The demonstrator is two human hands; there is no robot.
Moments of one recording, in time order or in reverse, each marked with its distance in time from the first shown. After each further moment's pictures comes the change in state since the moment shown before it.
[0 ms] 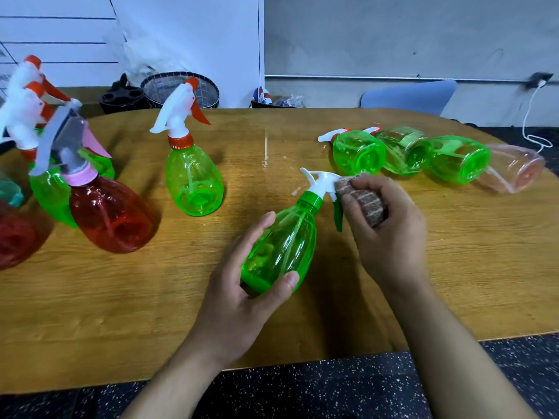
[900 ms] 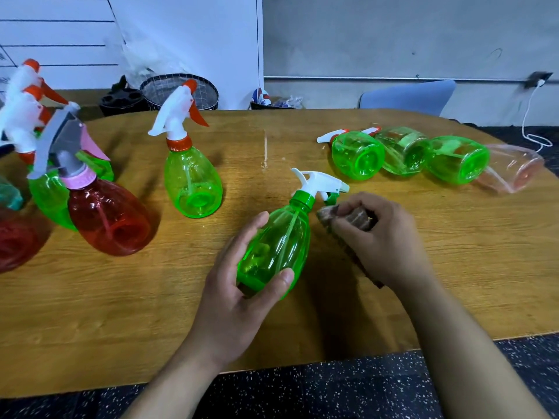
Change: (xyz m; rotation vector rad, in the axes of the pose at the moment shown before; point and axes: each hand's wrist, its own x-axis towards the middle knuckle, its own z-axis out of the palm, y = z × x) left_hand 0.001 0.000 0.001 -0.016 0.040 -0.023; right_hand 0.003 0.003 -0.006 -0.029 -0.244 0.087
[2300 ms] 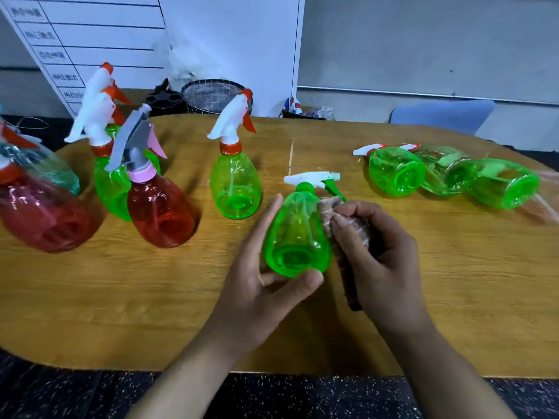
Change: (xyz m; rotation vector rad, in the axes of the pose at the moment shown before) left_hand 0.005 0.024 -0.023 -0.280 -0.031 -0.044; right_hand -0.028 -0.060 0.043 0.743 -0.043 -0.092
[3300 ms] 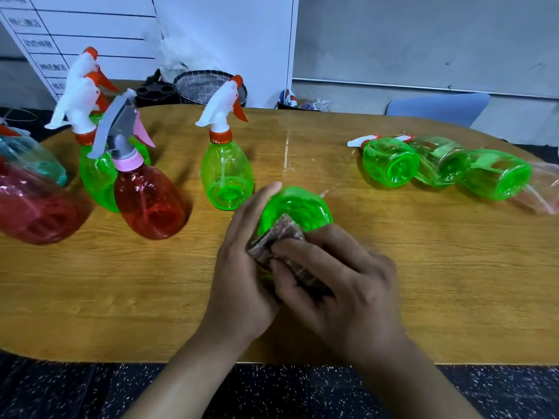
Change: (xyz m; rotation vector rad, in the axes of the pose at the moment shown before) left_hand 0.007 -0.011 0.005 0.368 0.214 0.267; right_hand -0.030 -0.017 0.019 -0.733 -0.041 -0.613
